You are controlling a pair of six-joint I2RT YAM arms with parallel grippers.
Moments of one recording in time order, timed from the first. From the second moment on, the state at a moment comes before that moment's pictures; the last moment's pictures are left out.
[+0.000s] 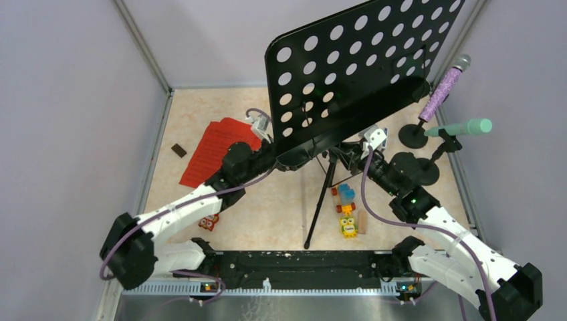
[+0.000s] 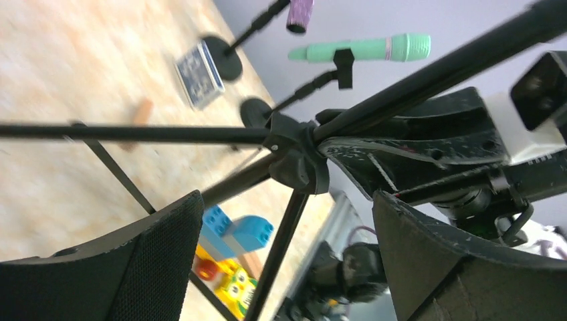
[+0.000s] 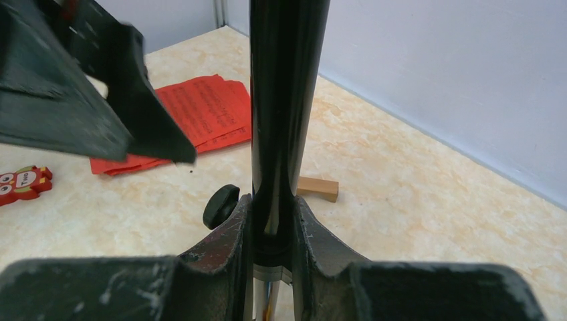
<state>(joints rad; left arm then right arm) -0.73 1.24 0.73 0.48 0.27 -0.93 0.60 0.79 0.59 0.24 -0.16 -0.08</state>
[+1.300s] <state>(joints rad) -0.80 1.34 0.70 0.67 0.56 0.80 0.60 0.79 0.59 0.24 -0.17 -0.08</state>
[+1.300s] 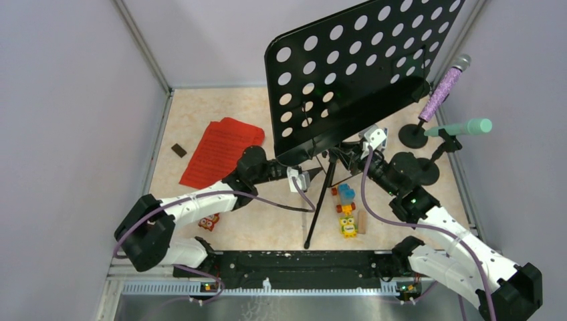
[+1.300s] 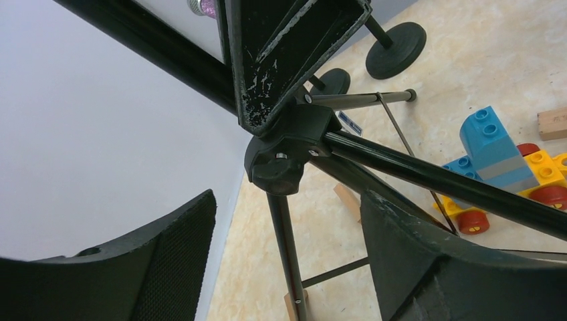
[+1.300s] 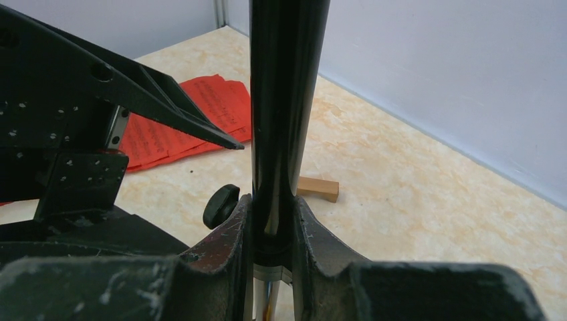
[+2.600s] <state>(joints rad) -0.80 1.42 0.83 0.59 0.54 0.54 0.60 0.79 0.58 0.25 -0.16 -0.08</state>
